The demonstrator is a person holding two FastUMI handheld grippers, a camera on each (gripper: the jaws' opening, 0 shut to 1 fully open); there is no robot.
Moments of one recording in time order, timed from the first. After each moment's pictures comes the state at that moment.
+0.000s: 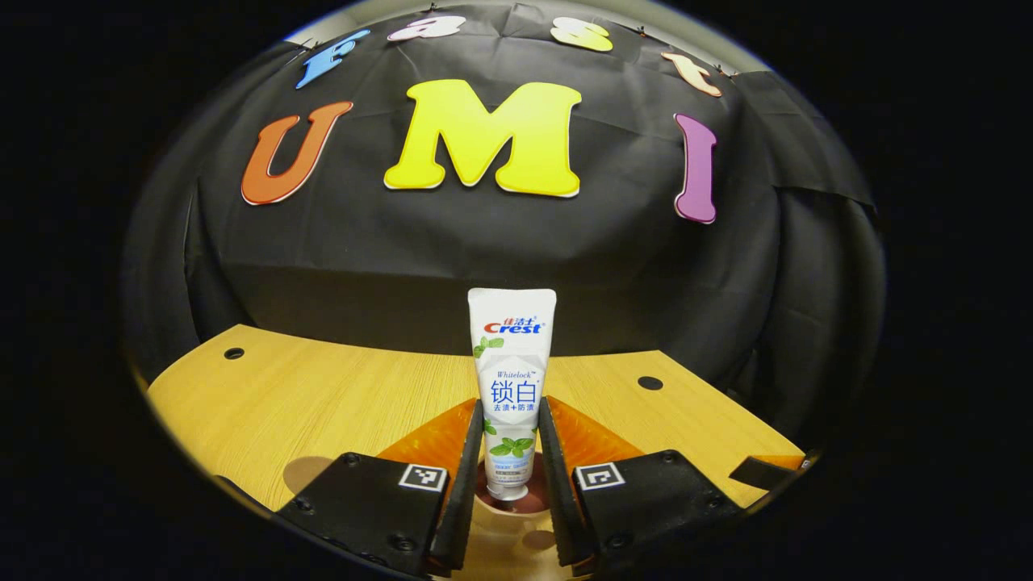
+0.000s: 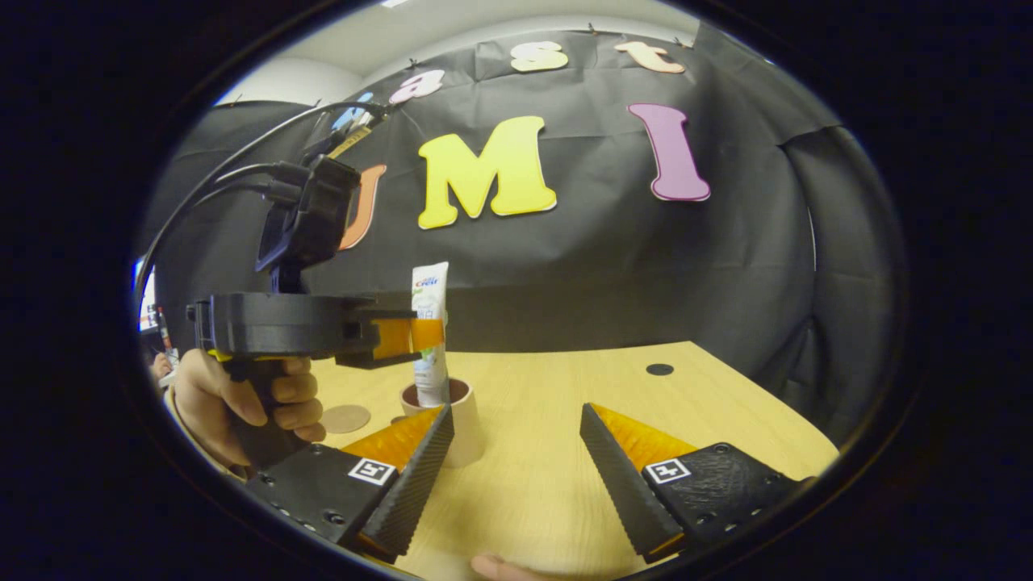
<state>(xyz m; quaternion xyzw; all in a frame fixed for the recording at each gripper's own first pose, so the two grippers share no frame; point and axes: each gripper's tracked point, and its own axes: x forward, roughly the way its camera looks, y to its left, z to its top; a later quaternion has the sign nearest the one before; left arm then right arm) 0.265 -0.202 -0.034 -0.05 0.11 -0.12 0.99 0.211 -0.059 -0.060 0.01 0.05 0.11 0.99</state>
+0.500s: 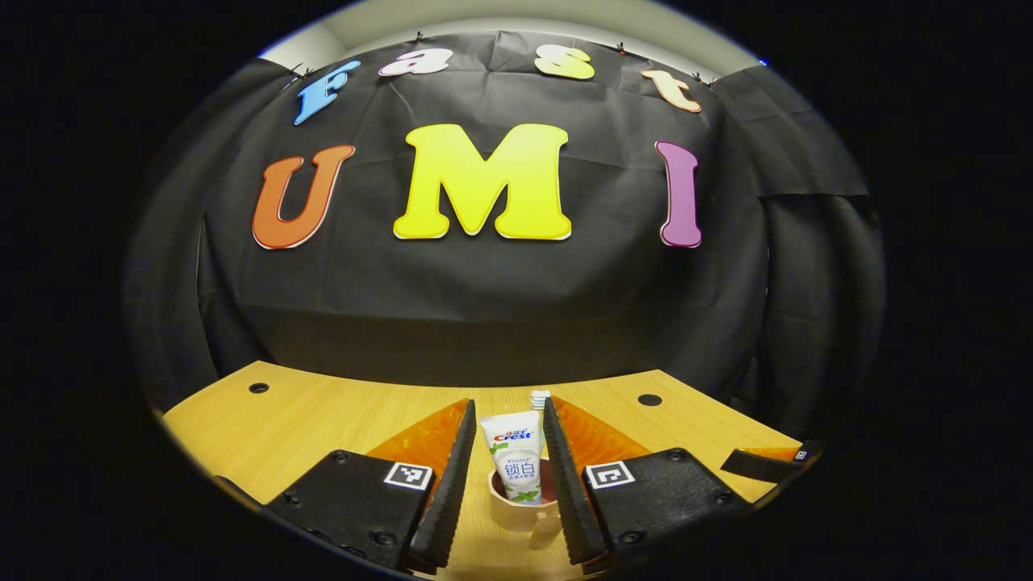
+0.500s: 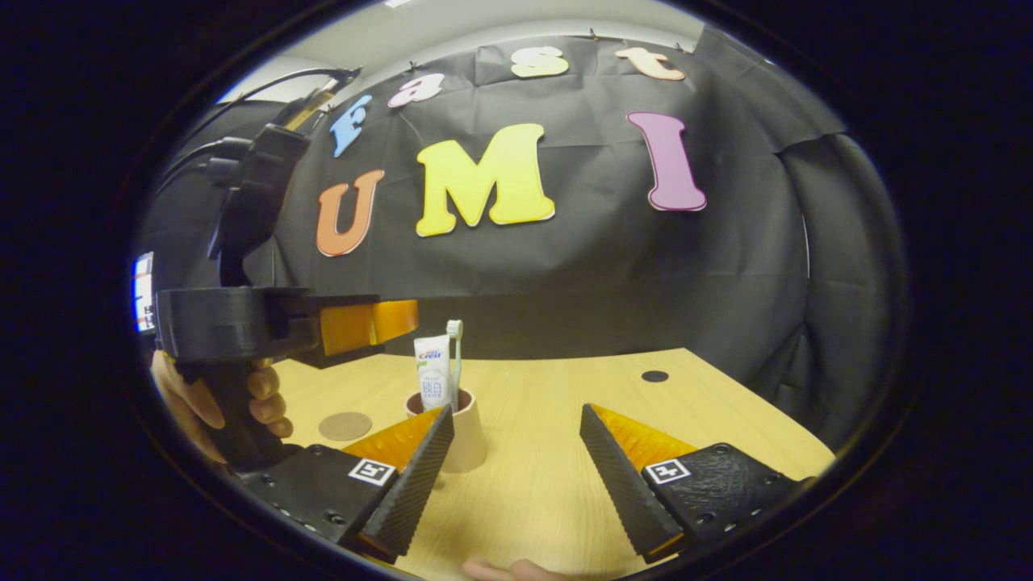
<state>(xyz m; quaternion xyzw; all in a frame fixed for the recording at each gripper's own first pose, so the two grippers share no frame) 0.228 -0.174 0.017 -0.03 0.03 -0.10 0.99 0.202 -0.059 -0.041 0.01 0.04 0.09 1.00</state>
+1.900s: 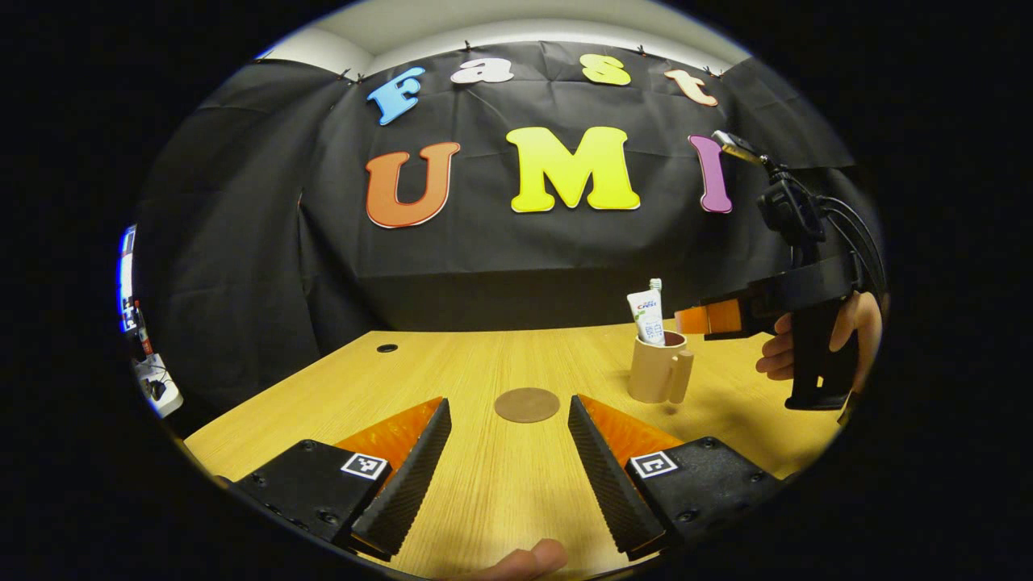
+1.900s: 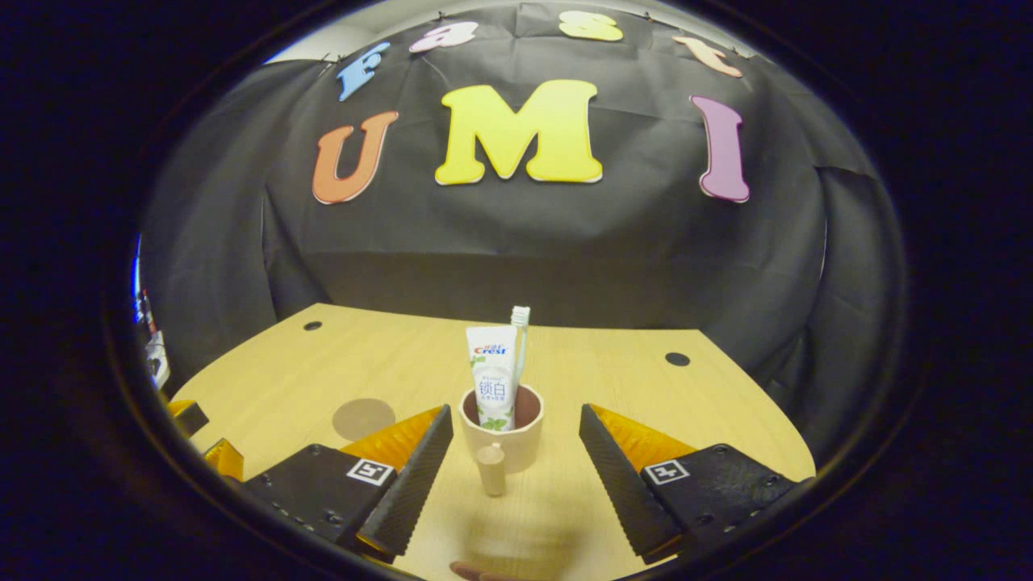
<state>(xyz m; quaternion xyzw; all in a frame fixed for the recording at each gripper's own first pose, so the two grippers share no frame) 0.078 0.010 -0.071 0.00 0.06 -0.01 1.00 0.235 0.030 -0.050 -0.04 0.18 0.06 0.98</state>
